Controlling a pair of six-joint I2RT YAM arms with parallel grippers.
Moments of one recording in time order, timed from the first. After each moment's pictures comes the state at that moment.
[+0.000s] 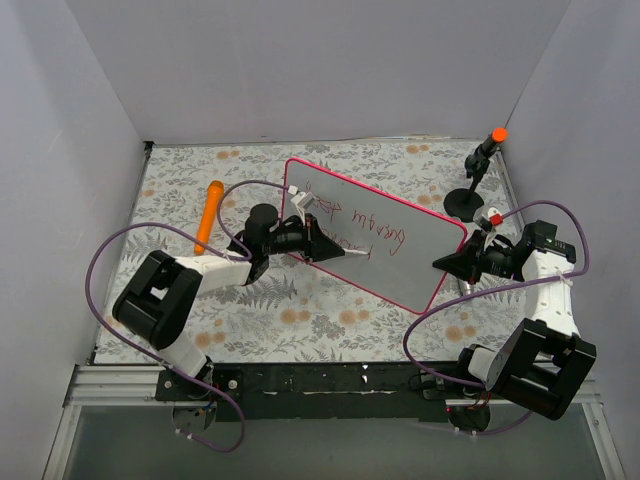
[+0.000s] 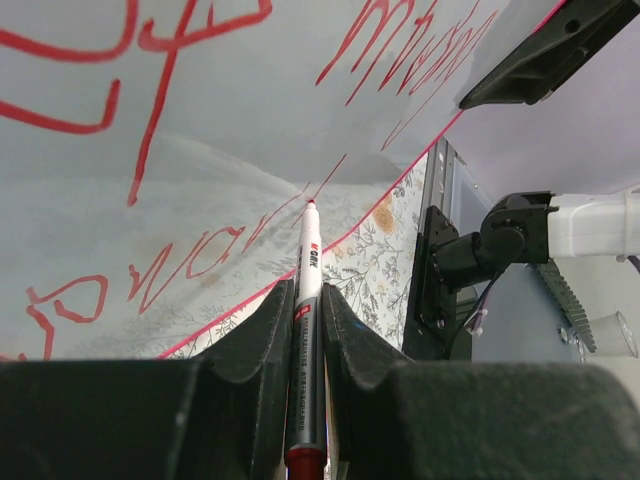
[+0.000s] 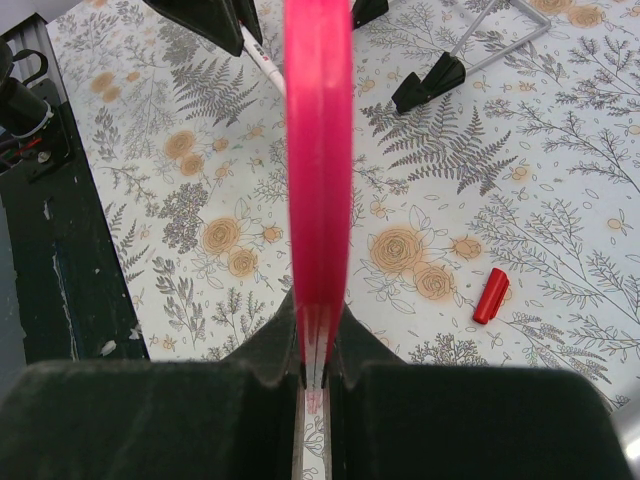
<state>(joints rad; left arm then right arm) -0.56 1.62 0.74 0.70 0.77 -0.59 -0.39 1.18 0.85 -1.14 -1.33 -1.19</state>
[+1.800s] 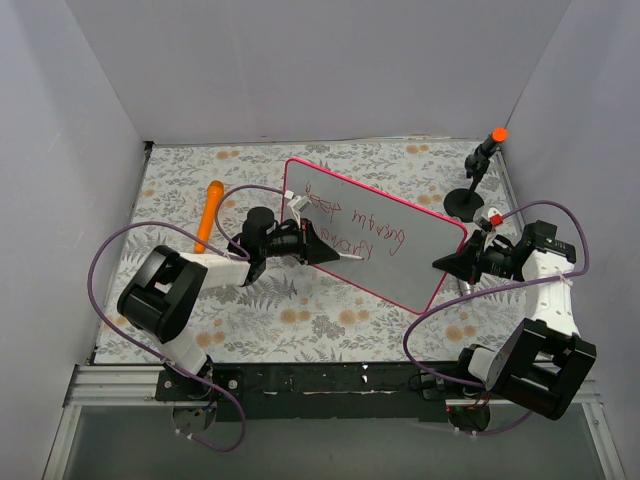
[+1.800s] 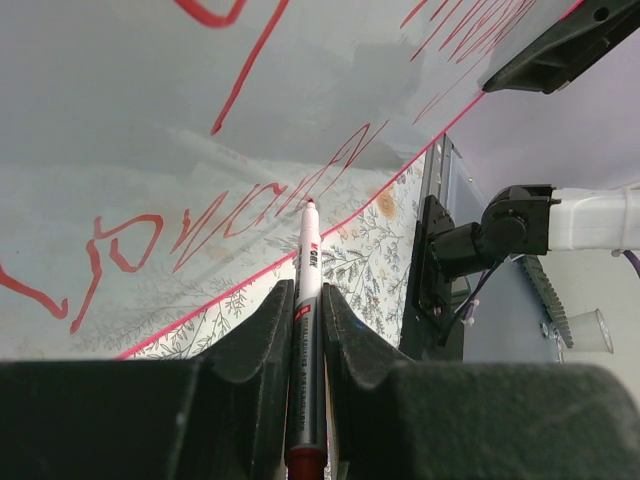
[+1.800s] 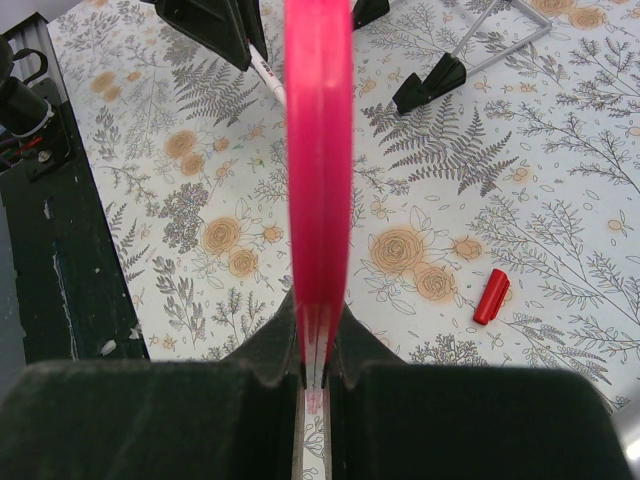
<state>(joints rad) -0.52 1.66 0.70 0.74 0.82 -0.63 -0.39 1.18 0.85 -1.14 -1.33 -1.20</state>
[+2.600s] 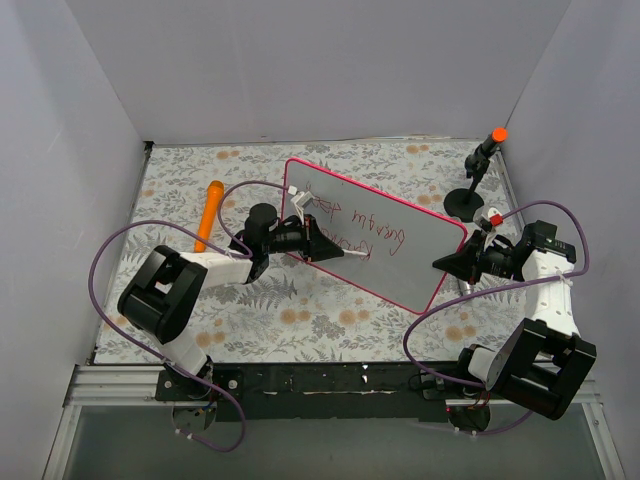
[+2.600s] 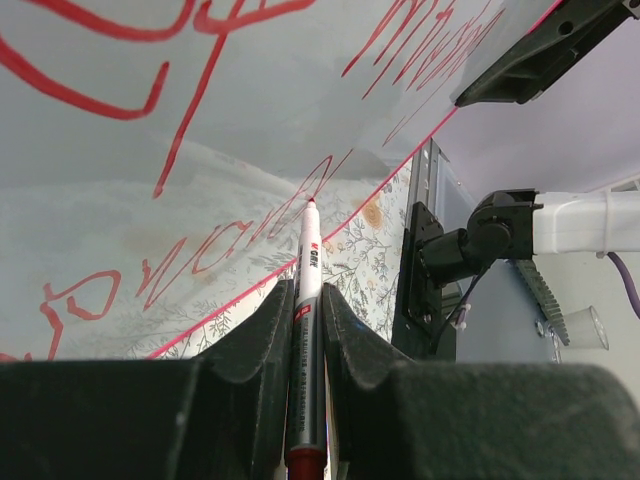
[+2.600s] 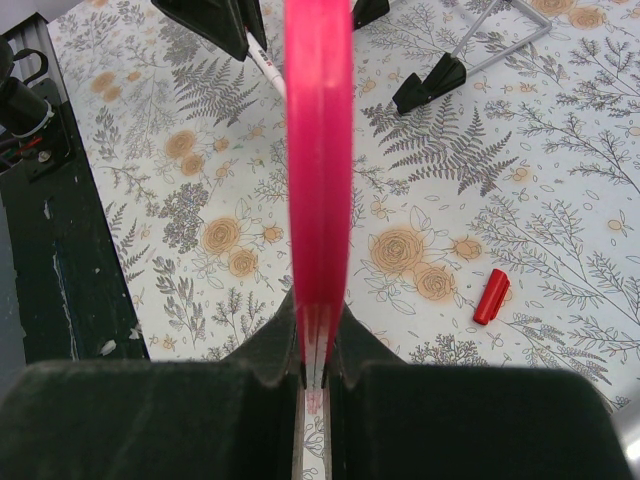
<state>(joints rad) -0.53 1.66 0.74 0.75 0.83 -0.64 -0.39 1.18 0.85 -1.14 -1.33 -1.20</state>
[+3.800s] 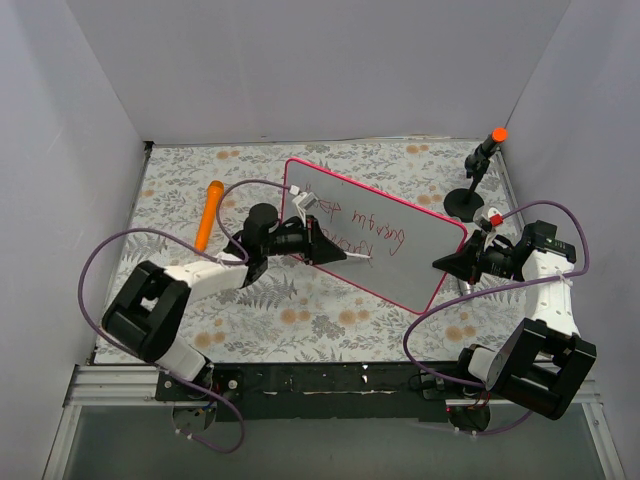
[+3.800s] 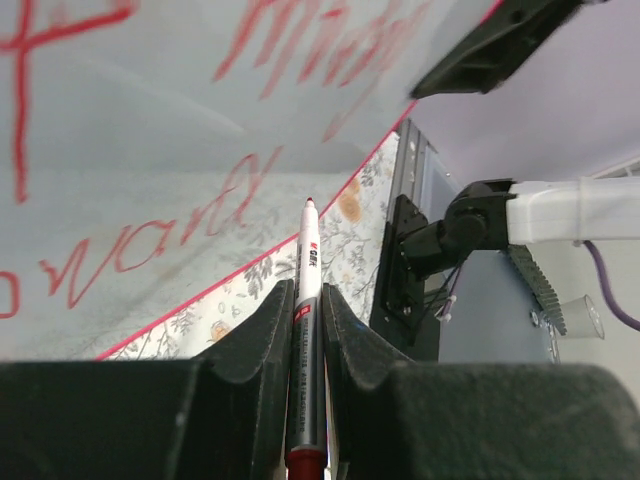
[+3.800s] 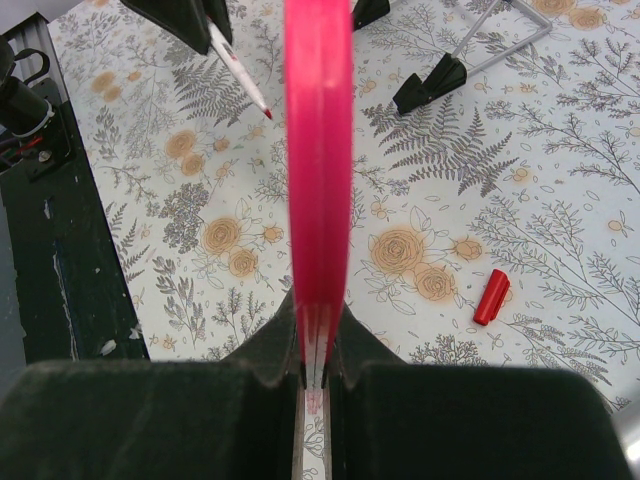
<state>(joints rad) -0.59 1.58 0.74 0.64 0.80 -0.62 -0.39 1.18 0.85 -1.15 -1.33 -1.20</state>
